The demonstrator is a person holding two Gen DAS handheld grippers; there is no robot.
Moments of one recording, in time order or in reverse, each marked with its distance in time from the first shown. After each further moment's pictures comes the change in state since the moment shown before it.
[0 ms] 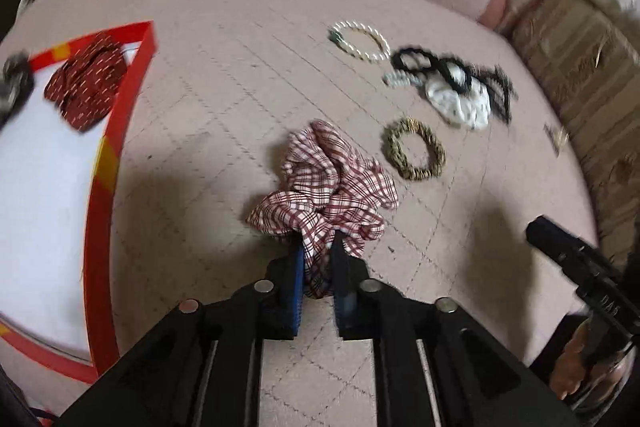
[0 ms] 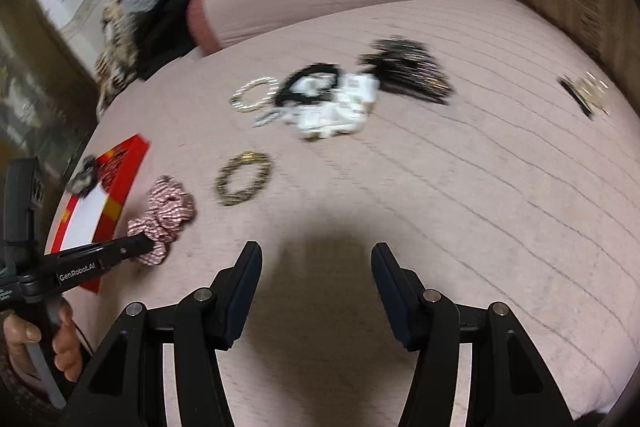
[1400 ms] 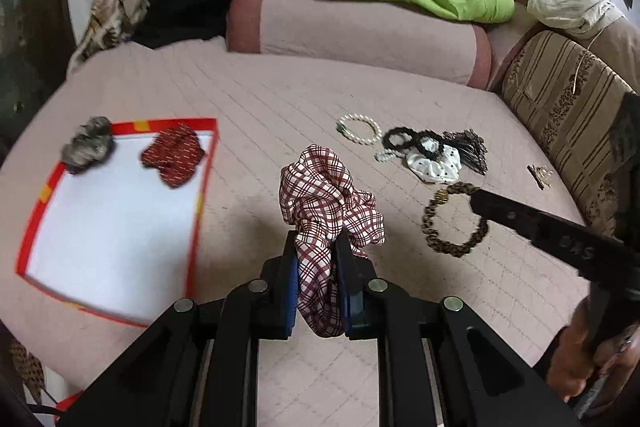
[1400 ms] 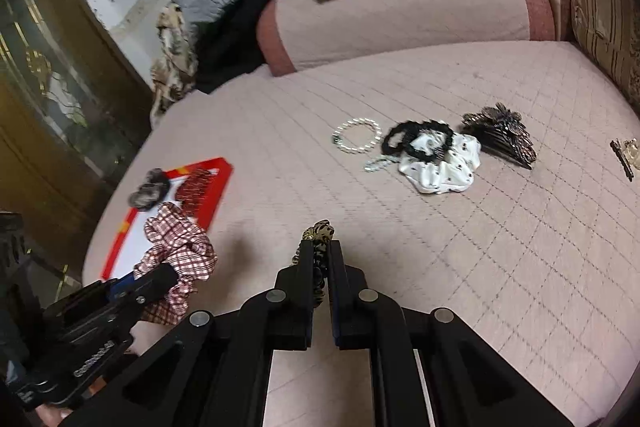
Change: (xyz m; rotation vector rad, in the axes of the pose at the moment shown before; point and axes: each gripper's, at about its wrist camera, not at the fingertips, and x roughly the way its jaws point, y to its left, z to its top) left arm -0.110 -0.025 -0.036 0.056 -0.287 0.133; right arm -0.036 0.080 0.029 -0.047 -0.069 0.156
